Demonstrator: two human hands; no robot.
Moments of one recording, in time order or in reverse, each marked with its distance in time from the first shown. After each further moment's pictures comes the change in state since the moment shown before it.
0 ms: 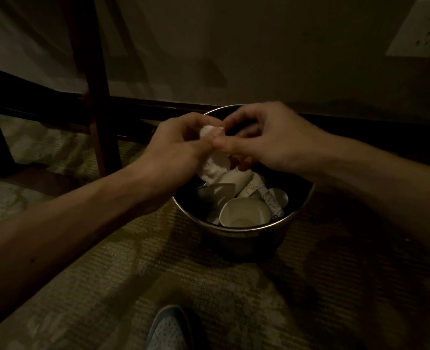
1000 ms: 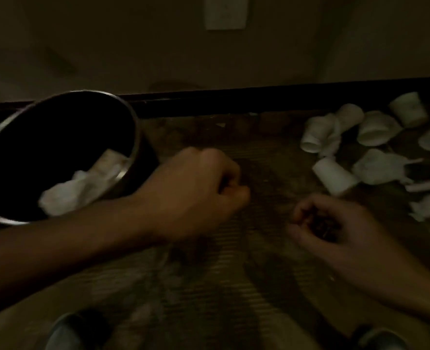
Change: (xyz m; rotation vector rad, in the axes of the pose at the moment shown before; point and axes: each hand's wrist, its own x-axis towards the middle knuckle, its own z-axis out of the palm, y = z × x) left_hand -0.065 0.049 0.177 0.818 -0.524 0.404; right_hand -0.277 0.088 -0.052 -0.241 0.423 0.298
